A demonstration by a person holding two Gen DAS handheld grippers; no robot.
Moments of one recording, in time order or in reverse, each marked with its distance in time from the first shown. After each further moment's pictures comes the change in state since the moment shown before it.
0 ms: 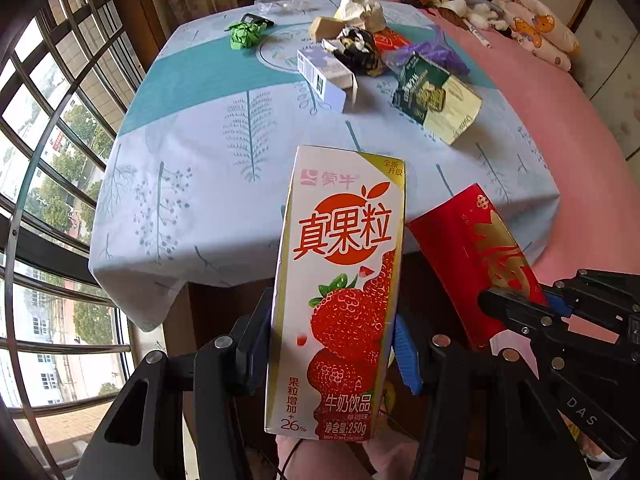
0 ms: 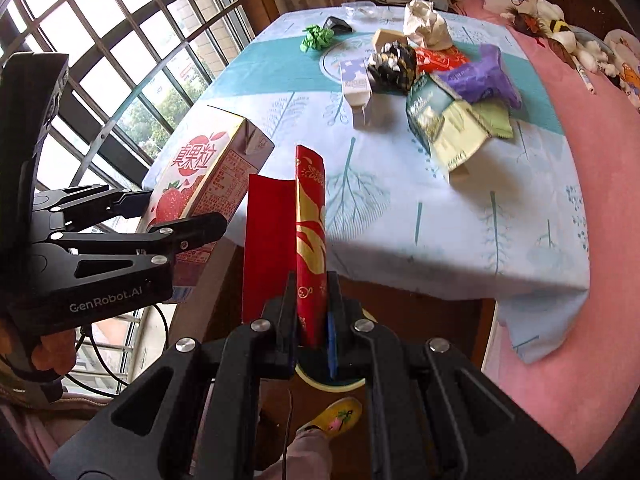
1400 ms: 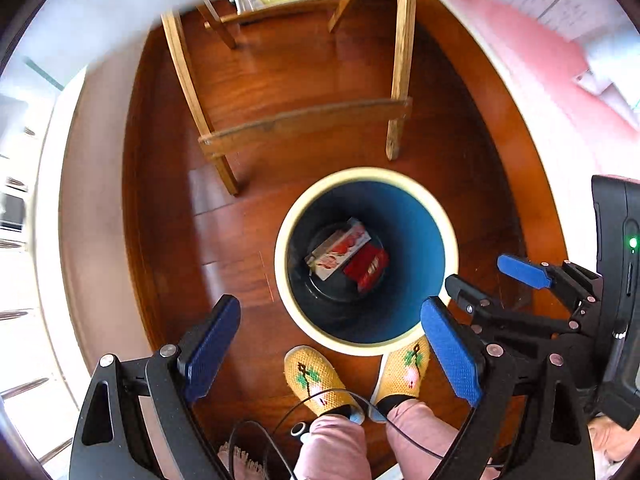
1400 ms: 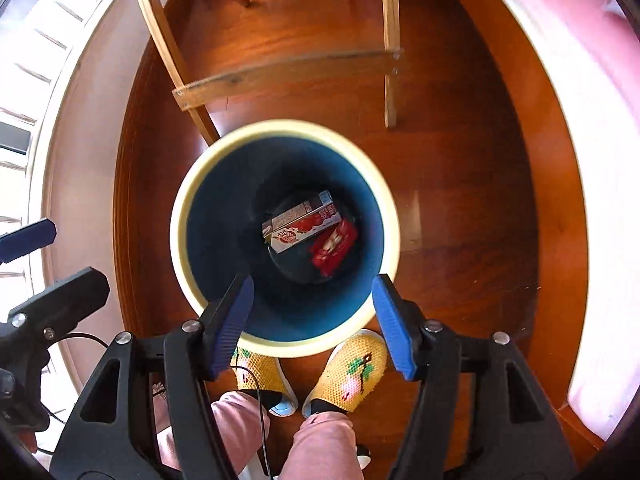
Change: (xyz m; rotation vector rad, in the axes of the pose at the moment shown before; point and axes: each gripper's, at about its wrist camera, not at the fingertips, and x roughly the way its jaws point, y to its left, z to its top) left arm 0.282 0.005 -0.162 0.051 0.215 -0.049; right arm 0.324 -0.090 -0.233 0.318 0.256 -0.208
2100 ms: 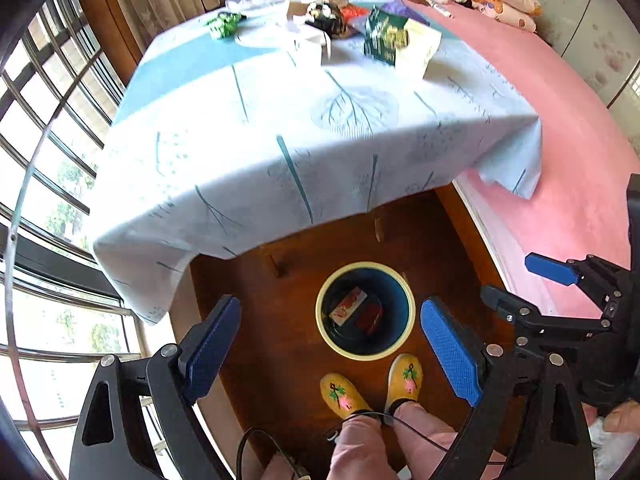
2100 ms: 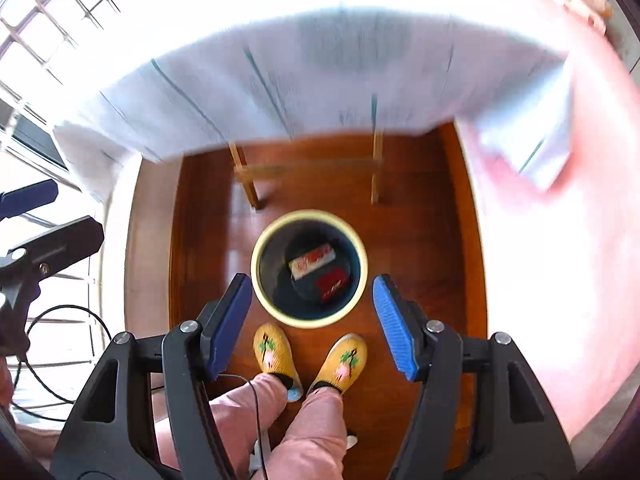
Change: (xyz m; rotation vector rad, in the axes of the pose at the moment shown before) left arm -0.321 -0.005 0.023 0.108 -0.260 0.058; right arm -0.323 0.044 0.003 -0.050 -0.222 -0.023
